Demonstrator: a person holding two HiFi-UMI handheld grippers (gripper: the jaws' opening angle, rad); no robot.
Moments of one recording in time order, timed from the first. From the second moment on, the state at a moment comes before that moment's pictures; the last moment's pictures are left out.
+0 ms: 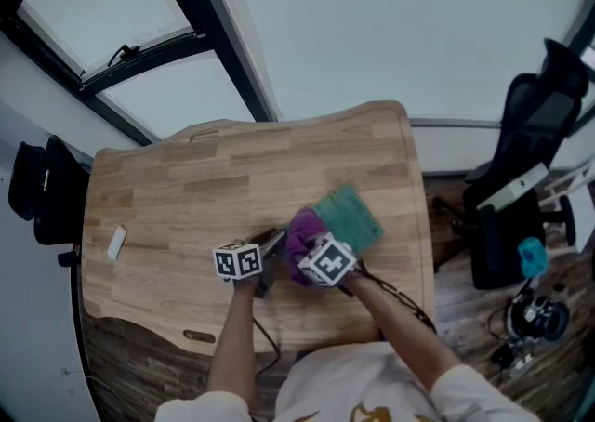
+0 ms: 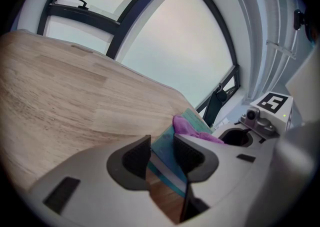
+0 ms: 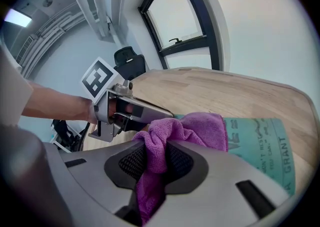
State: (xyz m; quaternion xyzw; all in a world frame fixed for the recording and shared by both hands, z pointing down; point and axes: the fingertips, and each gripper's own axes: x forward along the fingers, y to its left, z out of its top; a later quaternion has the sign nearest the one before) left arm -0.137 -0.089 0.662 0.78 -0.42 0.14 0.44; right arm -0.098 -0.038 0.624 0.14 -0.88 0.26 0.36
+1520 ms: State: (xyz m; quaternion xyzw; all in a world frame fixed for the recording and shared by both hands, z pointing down) left arm -0.138 -0.092 0.660 0.78 -0.42 0.14 0.44; right arm -0.038 -0.083 0.638 0.19 -0.87 0.26 0.38
